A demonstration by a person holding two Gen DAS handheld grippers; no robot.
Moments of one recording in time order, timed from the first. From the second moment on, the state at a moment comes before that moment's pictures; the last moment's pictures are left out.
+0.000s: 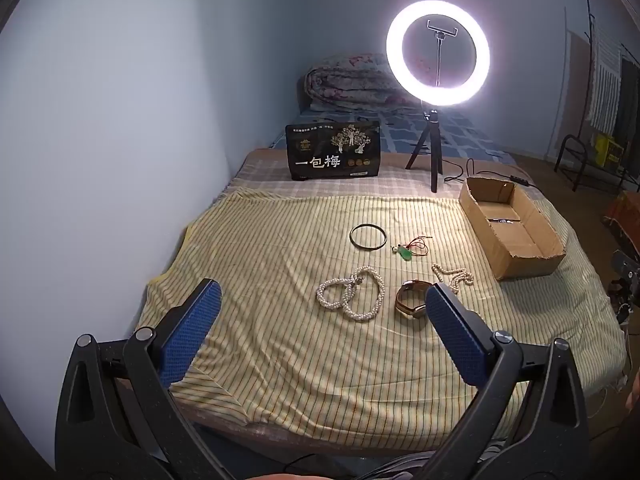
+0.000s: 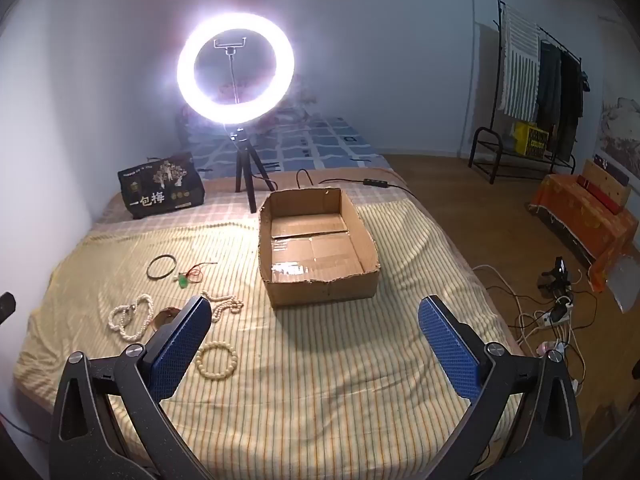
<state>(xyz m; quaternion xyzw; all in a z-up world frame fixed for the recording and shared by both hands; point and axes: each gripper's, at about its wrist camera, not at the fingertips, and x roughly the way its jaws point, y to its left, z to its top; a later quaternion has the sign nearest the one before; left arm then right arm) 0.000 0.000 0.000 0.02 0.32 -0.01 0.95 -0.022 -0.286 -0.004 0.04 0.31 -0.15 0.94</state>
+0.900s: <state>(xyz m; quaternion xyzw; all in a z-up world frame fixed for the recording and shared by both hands) 0.013 -0.003 0.001 0.02 0.33 -0.01 0.94 -0.012 -0.290 -0.008 0.04 0.31 -0.15 0.94</state>
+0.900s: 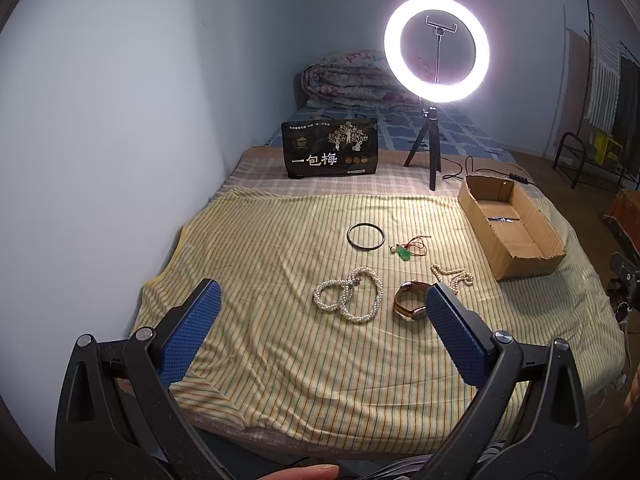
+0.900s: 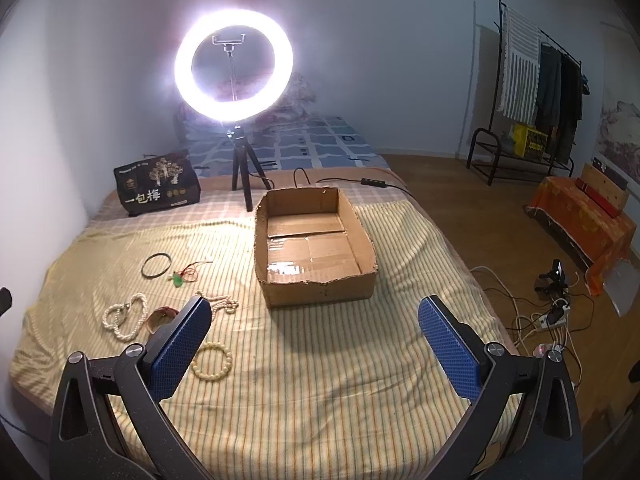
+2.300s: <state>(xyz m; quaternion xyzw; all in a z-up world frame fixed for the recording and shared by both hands) 0.028 -0.010 0.010 0.04 0.34 -0.03 0.94 -0.005 -0.303 -0.004 0.05 0.34 -0.16 0.93</state>
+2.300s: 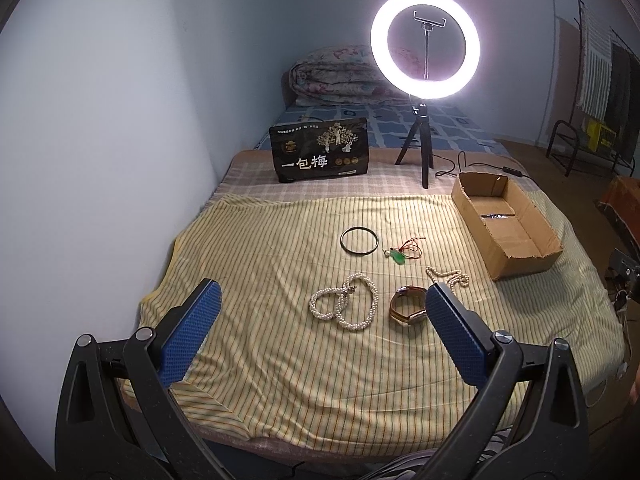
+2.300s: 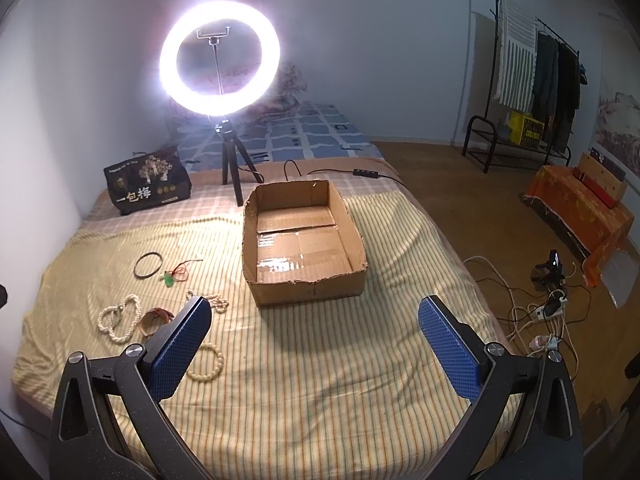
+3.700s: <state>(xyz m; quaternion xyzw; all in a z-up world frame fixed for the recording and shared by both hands) 0.073 0.035 -0.048 0.06 0.38 -0.02 0.92 0.037 -0.272 -0.048 -0.07 0.39 -0.06 0.92</state>
